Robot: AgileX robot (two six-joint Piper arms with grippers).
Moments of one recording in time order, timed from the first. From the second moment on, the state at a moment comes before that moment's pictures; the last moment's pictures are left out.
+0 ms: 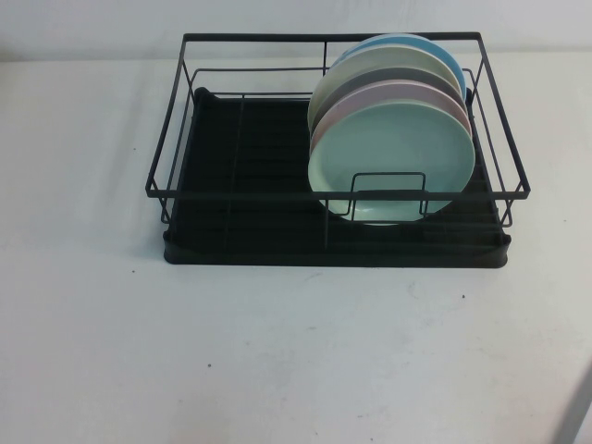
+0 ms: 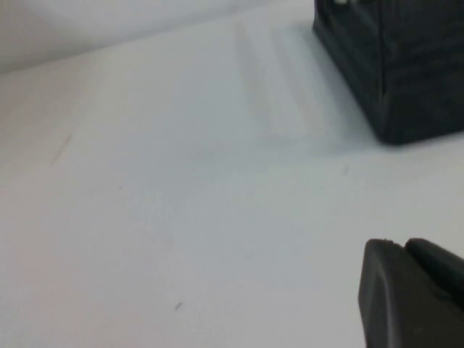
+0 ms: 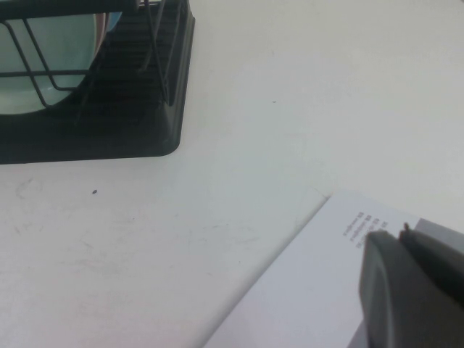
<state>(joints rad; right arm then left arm) 0.02 -0.01 0.03 -0.01 0.35 0.09 -0.15 -0.01 0.03 0.19 0.29 0.12</state>
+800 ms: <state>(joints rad) 0.02 -0.01 0.03 -0.01 0.35 0.09 -0.15 0.08 -0.20 -0.08 0.33 -0.48</state>
